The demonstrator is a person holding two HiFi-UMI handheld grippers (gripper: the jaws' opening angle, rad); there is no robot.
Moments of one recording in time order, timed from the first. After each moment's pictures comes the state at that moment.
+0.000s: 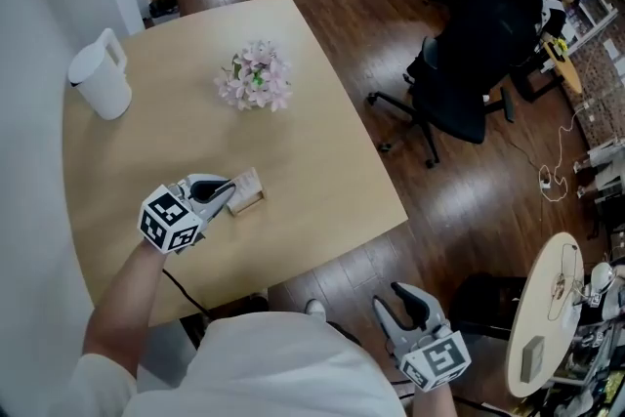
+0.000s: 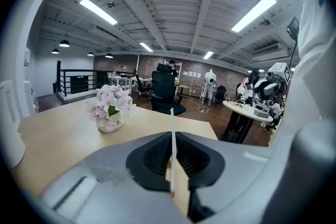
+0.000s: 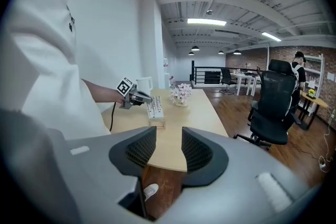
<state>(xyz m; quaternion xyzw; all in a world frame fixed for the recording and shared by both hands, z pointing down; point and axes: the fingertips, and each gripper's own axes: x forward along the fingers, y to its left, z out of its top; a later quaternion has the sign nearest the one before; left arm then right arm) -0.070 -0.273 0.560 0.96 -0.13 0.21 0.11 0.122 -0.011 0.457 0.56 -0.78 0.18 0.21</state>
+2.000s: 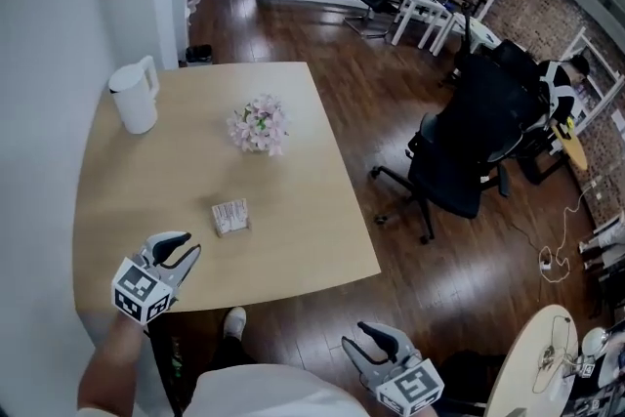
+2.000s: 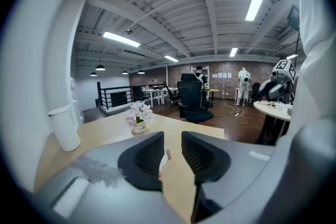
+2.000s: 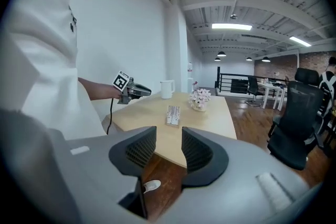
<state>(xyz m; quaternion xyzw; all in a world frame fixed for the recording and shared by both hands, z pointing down) -0.113 -0.160 0.506 0.92 -0.34 0.19 0.06 0.153 0.033 0.466 0.43 -0.87 0.12 0.22</state>
